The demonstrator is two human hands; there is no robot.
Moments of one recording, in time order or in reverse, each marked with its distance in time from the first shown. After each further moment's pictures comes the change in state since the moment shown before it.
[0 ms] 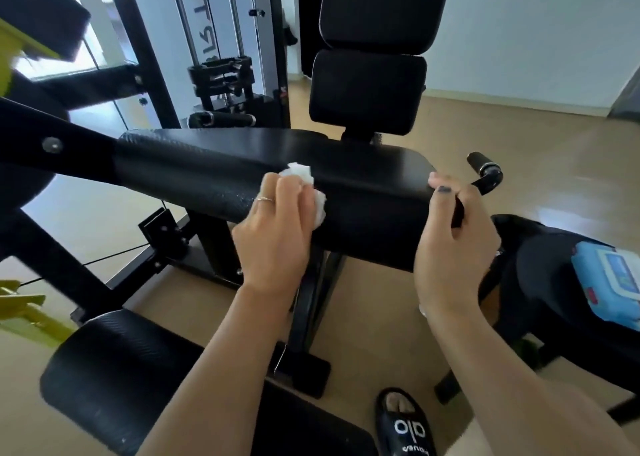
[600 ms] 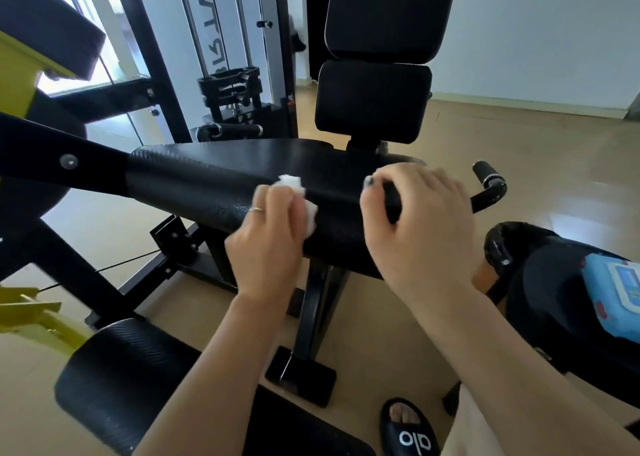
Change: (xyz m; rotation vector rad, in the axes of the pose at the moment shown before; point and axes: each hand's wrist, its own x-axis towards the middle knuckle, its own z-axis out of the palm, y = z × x) left_hand 0.009 -0.002 -0.009 0.035 -0.053 -0.014; right_hand 0.012 -0.048 0.014 -0.526 -0.265 -0.538
